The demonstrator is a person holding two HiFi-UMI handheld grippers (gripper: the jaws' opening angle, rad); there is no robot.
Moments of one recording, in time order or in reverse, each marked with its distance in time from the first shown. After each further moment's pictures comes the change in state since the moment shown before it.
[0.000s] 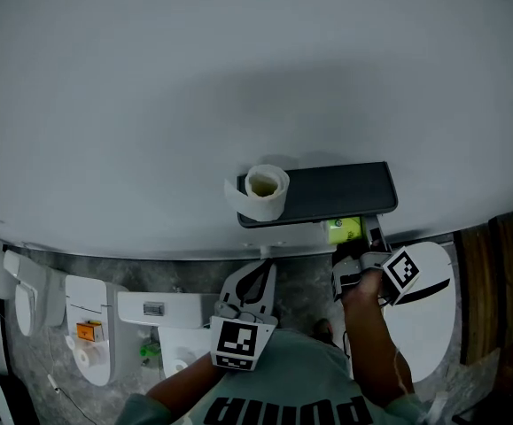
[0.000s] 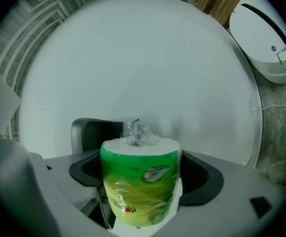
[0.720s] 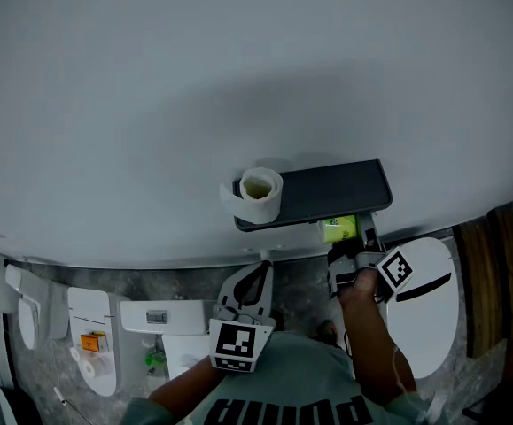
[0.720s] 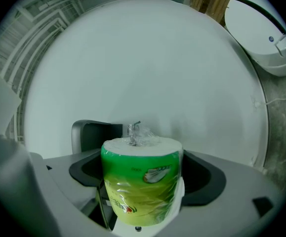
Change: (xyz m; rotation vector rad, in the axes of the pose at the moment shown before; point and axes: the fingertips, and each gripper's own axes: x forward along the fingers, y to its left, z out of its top) left arm -0.002 0.001 0.001 0.014 -0.007 -0.019; right arm -0.001 -0.006 0.001 0.022 -0.046 0.059
